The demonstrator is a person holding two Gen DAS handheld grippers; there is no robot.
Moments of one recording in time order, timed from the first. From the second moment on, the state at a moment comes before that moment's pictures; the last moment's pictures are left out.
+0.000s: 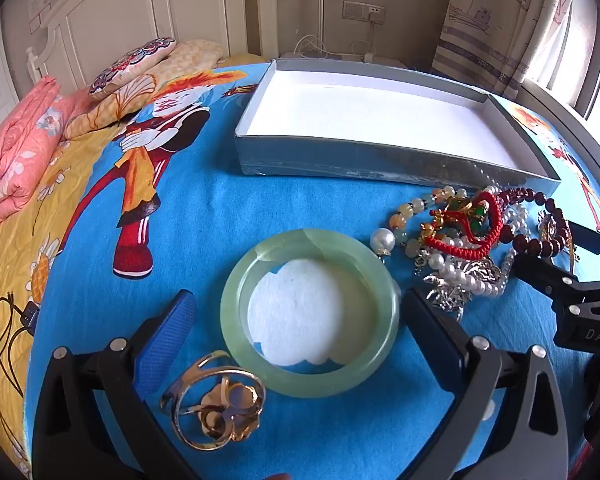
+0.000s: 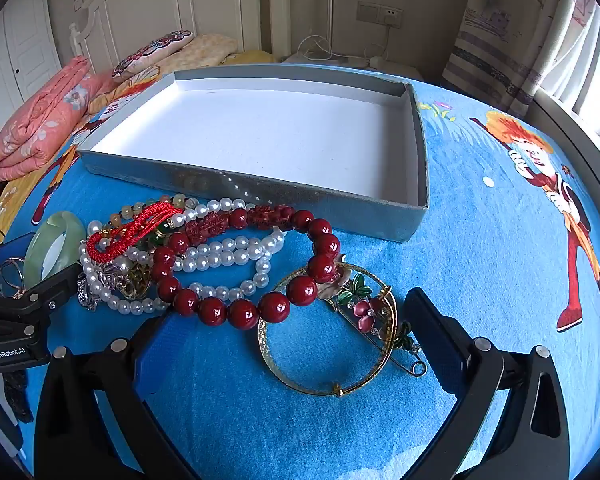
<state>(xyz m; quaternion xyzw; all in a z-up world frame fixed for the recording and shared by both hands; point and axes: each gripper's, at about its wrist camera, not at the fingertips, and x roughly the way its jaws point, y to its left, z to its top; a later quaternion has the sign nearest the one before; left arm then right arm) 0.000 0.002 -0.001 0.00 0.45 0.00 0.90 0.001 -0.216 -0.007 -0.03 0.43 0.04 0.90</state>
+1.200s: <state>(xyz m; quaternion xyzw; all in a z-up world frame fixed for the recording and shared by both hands) -0.006 0.003 0.000 0.00 0.45 -0.01 0.89 -0.019 -0.247 0.033 0.04 0.34 0.16 0.93</state>
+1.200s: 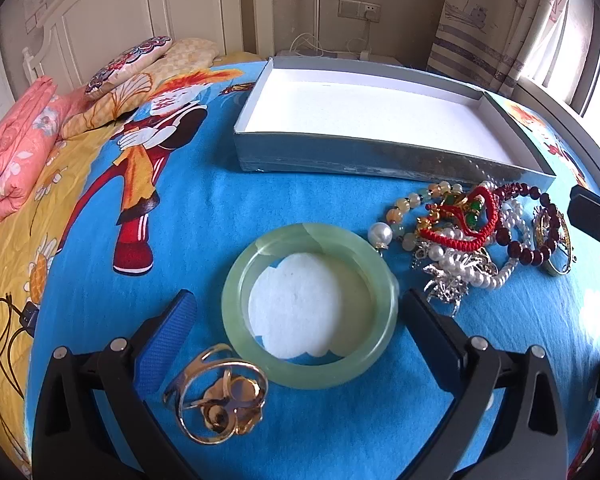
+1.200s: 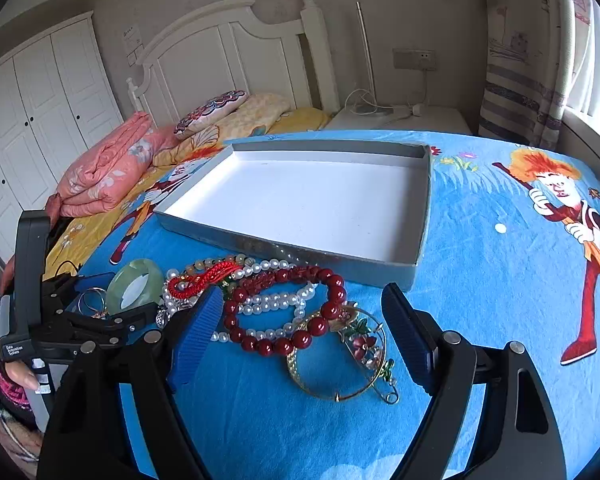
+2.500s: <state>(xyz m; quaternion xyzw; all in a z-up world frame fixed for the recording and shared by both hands) -0.023 0.000 0.017 -0.01 0.40 -0.02 0.92 -0.026 -0.250 0.036 0.02 0.32 0.21 0.93</state>
